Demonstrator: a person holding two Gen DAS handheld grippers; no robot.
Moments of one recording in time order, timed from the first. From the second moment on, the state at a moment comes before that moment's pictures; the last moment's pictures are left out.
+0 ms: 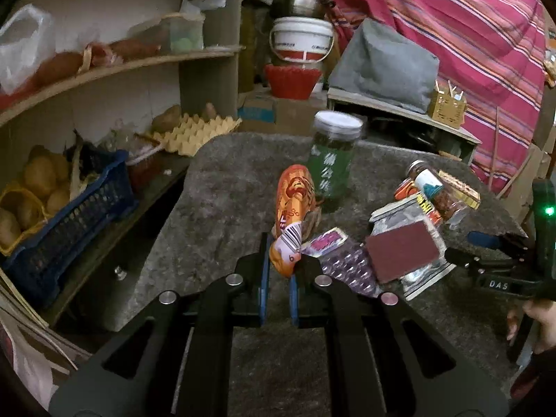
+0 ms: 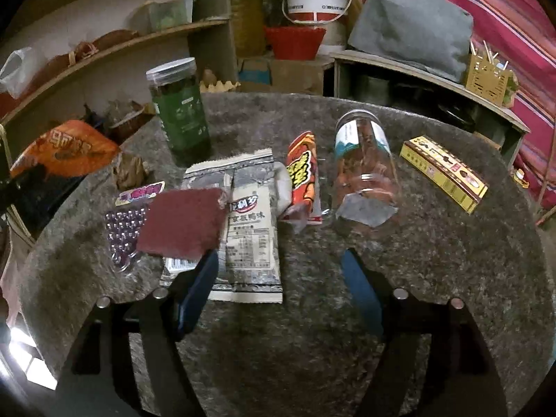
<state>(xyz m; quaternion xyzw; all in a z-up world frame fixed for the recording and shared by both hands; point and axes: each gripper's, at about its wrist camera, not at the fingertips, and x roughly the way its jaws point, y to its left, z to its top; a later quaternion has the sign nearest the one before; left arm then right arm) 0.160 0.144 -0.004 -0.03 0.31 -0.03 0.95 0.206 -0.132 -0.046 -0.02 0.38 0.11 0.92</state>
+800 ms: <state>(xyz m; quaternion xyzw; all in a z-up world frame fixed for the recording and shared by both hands) 0.188 0.136 -0.036 0.00 0.34 -0.03 0.94 0.208 -0.111 -0.047 -0.05 0.36 0.11 0.92</state>
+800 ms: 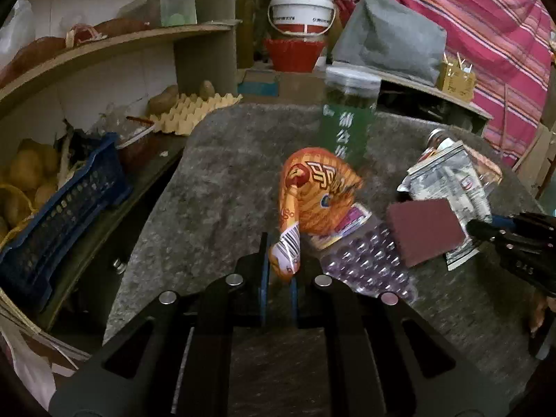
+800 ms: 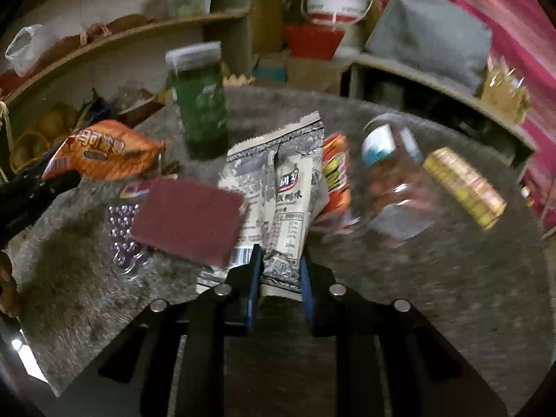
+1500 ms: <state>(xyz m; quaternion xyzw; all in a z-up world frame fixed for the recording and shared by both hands) 0.161 0.010 0.029 0.02 0.25 -0.10 0.96 0.149 -0.246 0.017 -0.01 0.26 0.03 0.97</state>
